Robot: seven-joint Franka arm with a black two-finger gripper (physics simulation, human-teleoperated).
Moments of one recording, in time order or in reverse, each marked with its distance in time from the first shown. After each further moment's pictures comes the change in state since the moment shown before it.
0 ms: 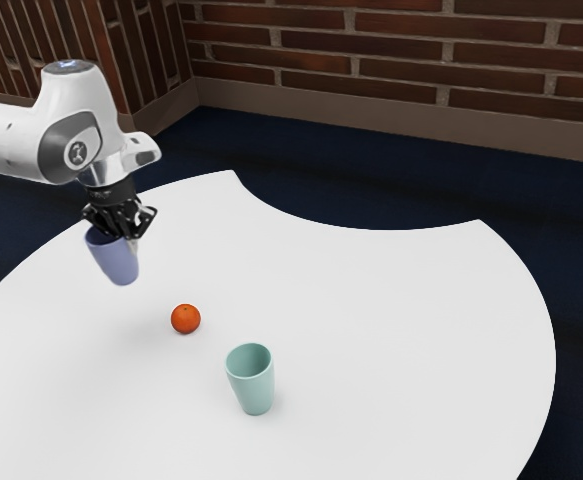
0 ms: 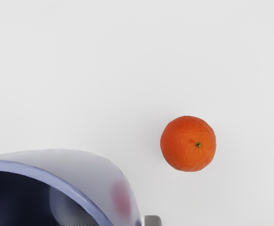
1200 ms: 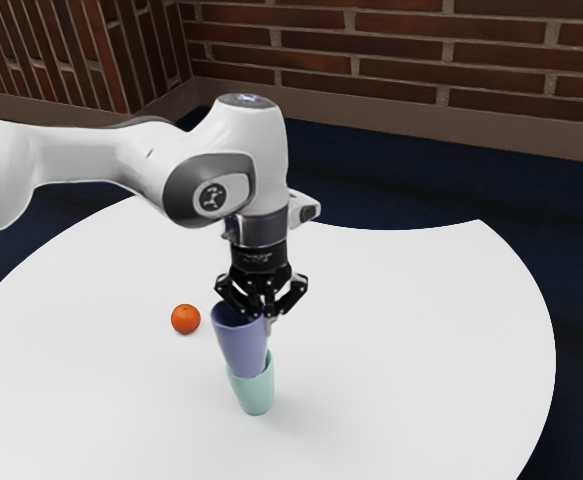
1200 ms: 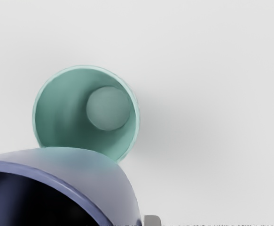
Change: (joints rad) arm -0.181 0.052 -0.371 0.068 -0.102 -0.206 -0.679
